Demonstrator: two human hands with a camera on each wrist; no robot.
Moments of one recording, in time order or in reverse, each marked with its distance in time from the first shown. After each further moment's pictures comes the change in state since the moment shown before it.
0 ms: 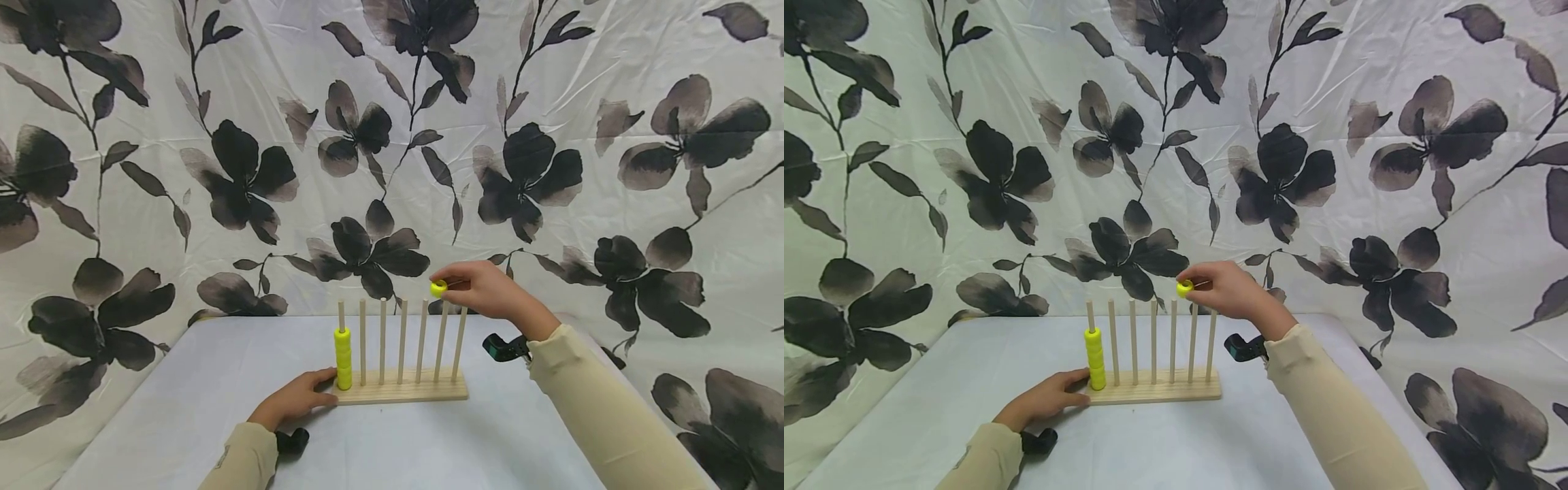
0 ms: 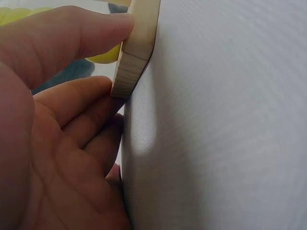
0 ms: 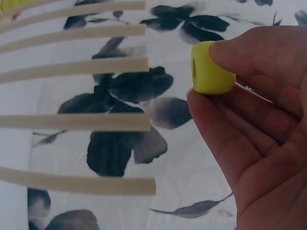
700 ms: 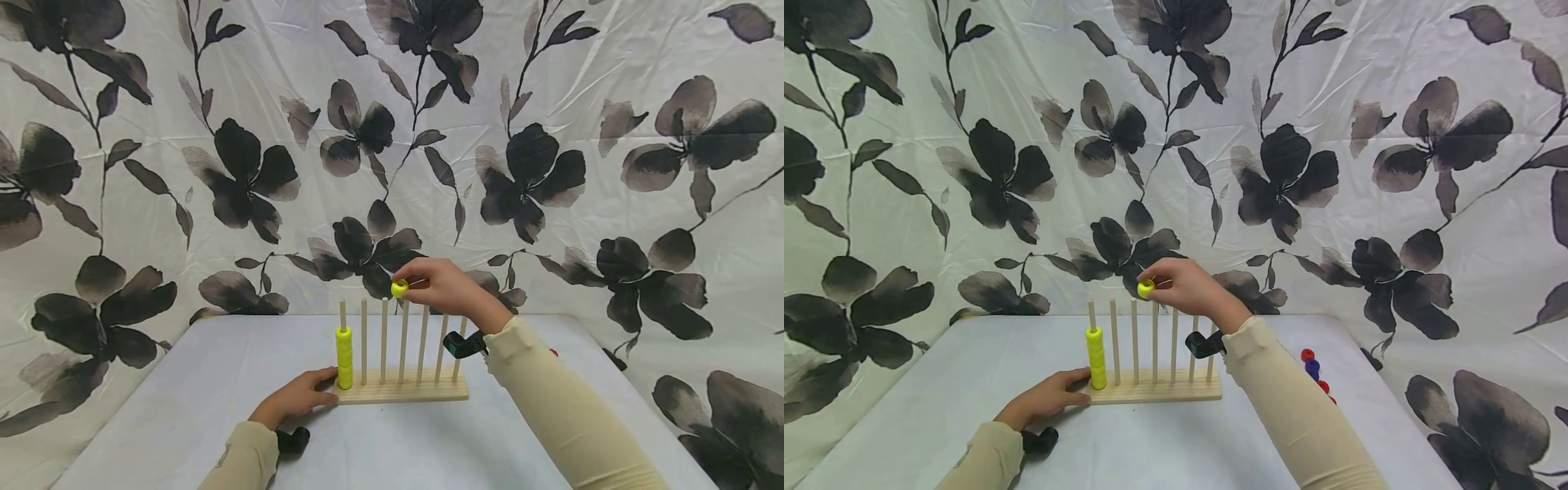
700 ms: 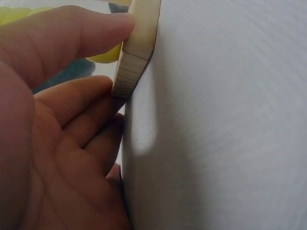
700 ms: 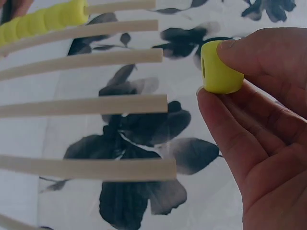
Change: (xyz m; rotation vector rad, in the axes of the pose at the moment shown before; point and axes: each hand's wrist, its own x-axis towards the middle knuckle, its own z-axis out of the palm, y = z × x) left_hand 0.002 -0.002 0.001 0.004 0.011 0.003; right_hand 0.045 -0.019 0.038 0.133 -0.034 -0.062
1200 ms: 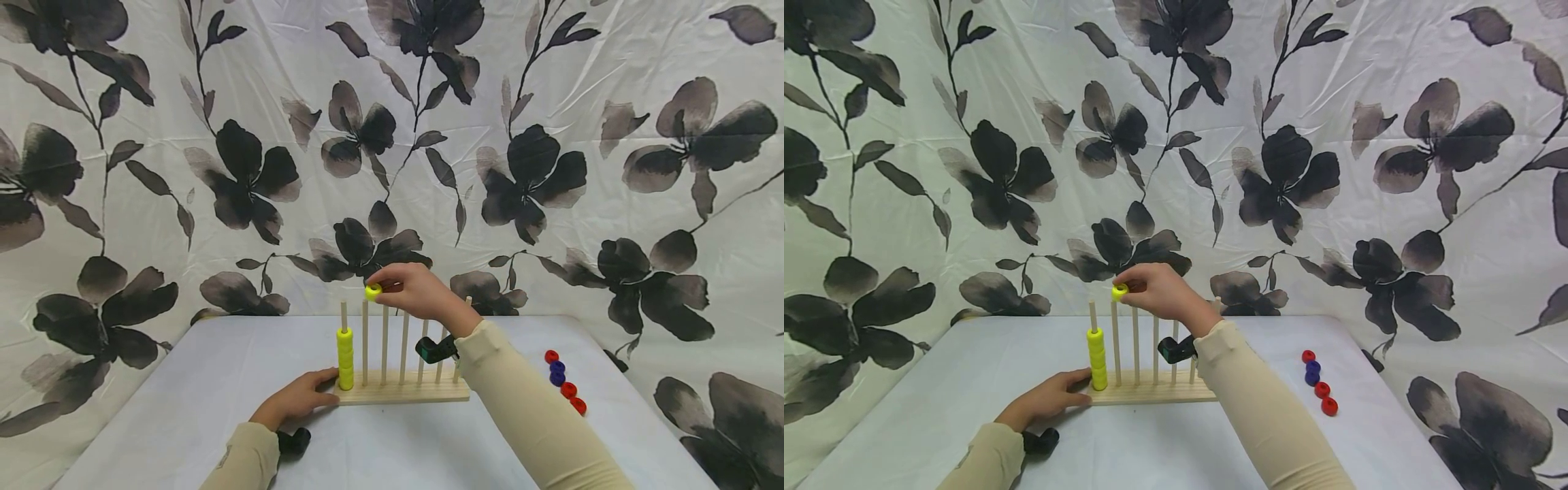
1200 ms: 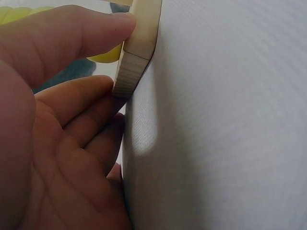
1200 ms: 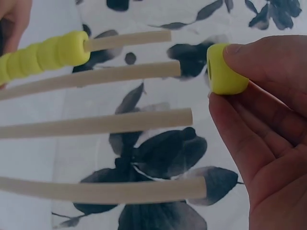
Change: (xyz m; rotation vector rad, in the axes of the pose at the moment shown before) left_hand -0.002 0.003 -0.003 -0.002 -0.008 0.013; right_hand 0.025 -0.010 0.031 -0.005 0.018 -0.036
